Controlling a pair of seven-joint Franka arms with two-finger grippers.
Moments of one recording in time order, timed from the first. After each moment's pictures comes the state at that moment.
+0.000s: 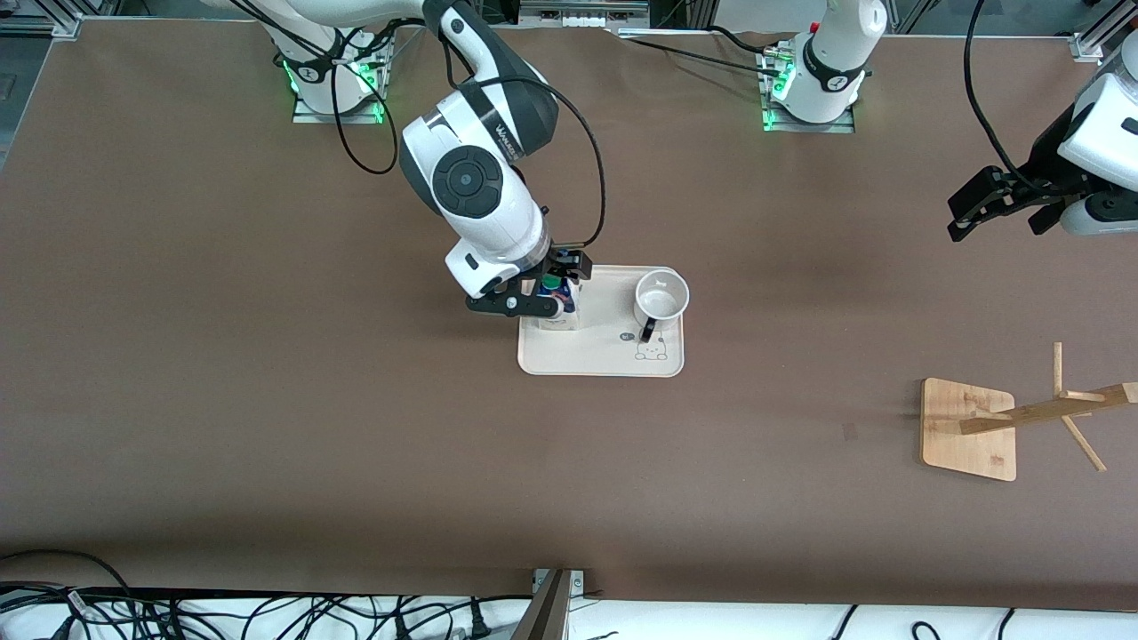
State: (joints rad) left arm 0.11 -0.04 -0.18 -1.62 0.02 1.69 -0.19; right arm 0.72 0.60 -0.05 -1.34 0.24 1.95 0.71
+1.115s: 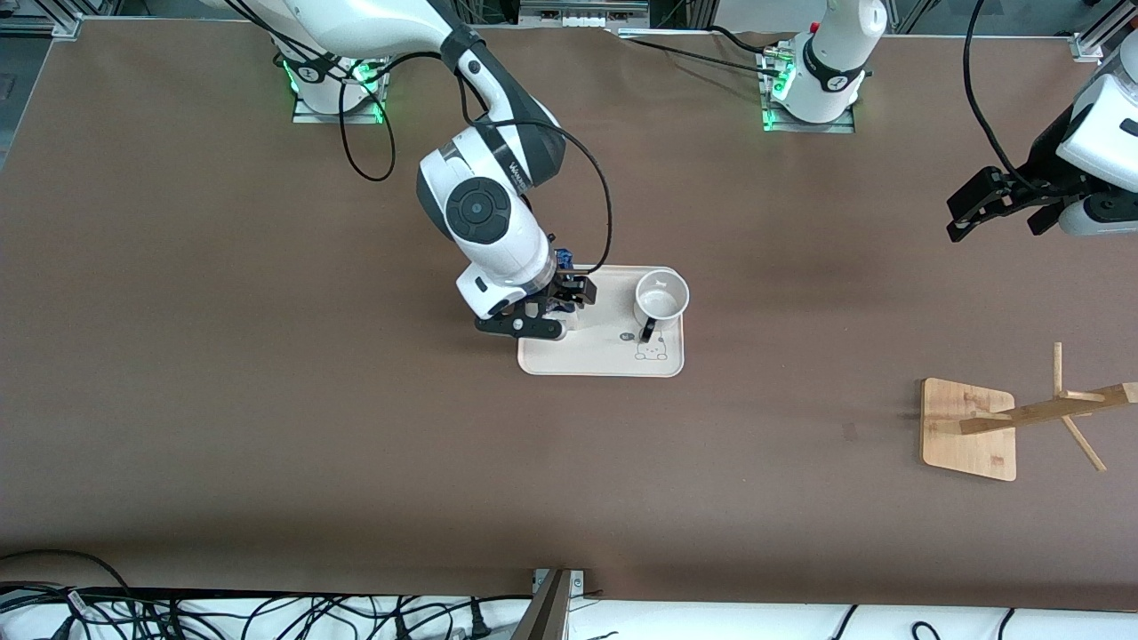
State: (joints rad) left arm 0.11 -0.03 -0.18 -1.62 0.02 1.69 -0.19; right arm 0.73 0.68 -0.06 -1.34 0.25 2.07 0.71
